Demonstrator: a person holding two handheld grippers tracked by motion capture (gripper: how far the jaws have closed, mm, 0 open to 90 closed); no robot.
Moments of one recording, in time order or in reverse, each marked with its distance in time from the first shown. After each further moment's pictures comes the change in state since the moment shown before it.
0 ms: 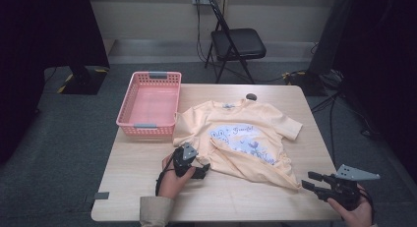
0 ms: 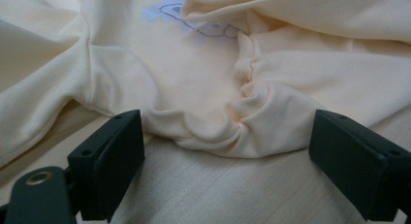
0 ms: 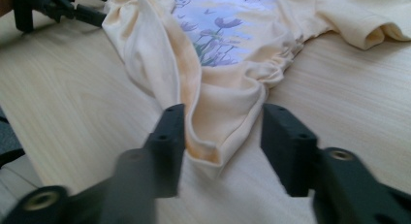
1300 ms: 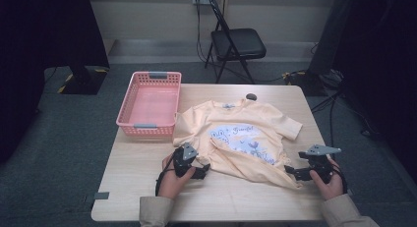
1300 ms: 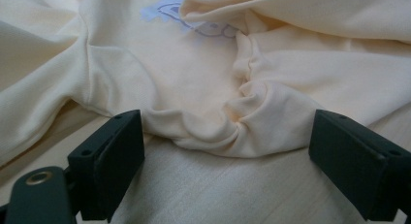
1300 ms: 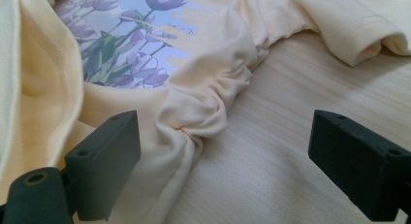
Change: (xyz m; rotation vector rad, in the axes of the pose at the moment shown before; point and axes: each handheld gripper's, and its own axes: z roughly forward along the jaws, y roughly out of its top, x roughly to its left) left arm 0.000 0.000 0.000 0.001 -0.003 0.003; right arm -0.036 0.025 0.084 0.147 -0.123 -0.074
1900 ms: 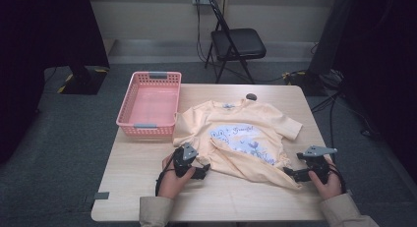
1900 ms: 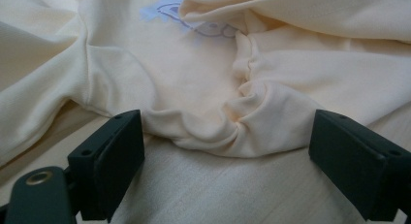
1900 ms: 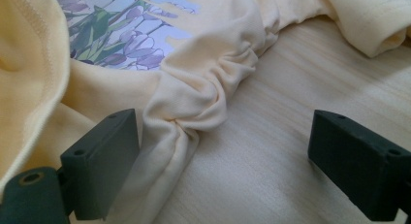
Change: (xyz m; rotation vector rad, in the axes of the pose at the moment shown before) left arm 0.000 0.000 0.000 0.000 -0.001 0.001; right arm -0.004 -0.006 0.010 0.028 0.023 -0.041
